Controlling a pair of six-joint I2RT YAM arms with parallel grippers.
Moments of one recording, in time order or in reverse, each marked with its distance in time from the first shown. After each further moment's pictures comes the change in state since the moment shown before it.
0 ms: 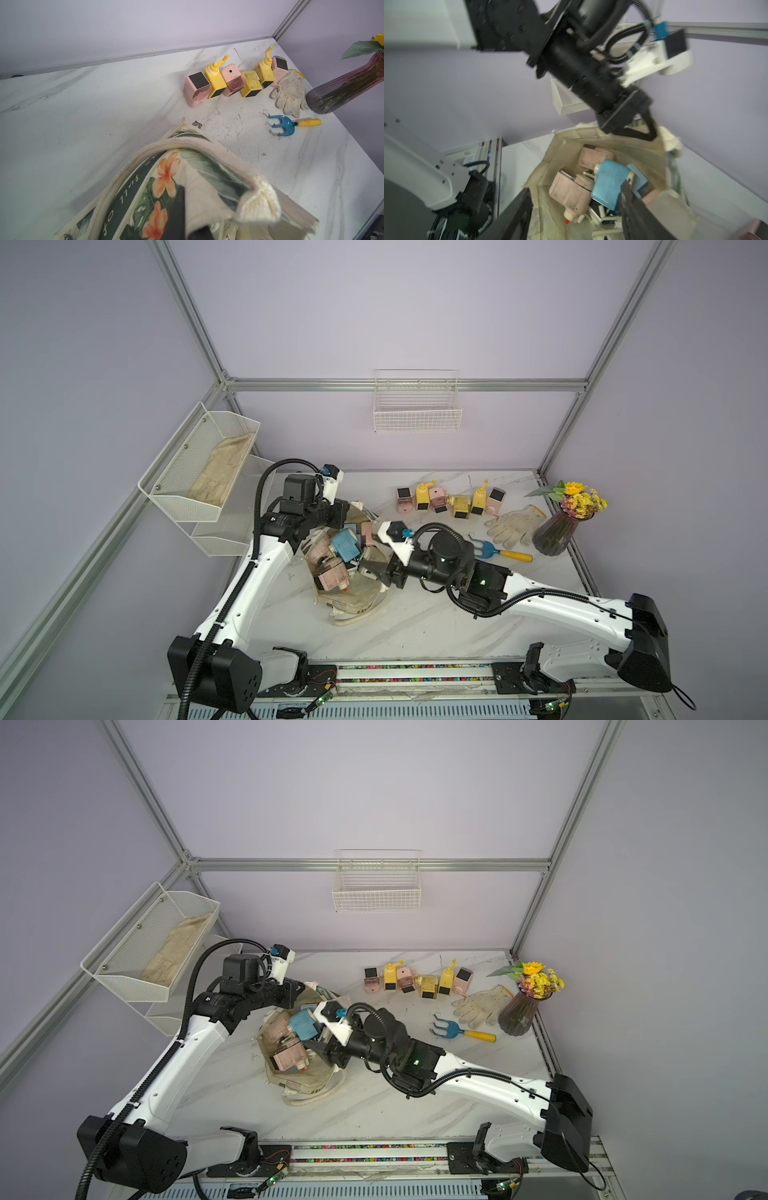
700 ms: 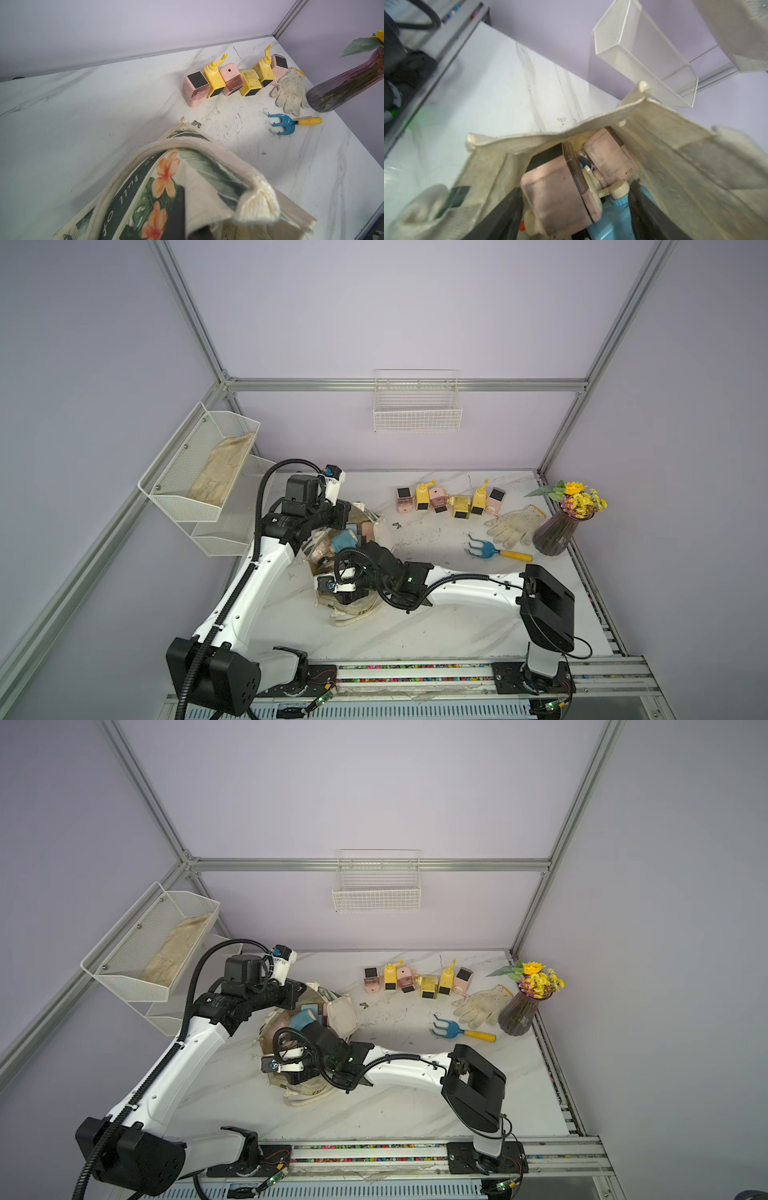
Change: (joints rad) left arm -0.016 -0.013 -0.001 -0.003 -0.015 -0.002; right arm 0.065 0.492 0.325 -0.153 0.093 -0.681
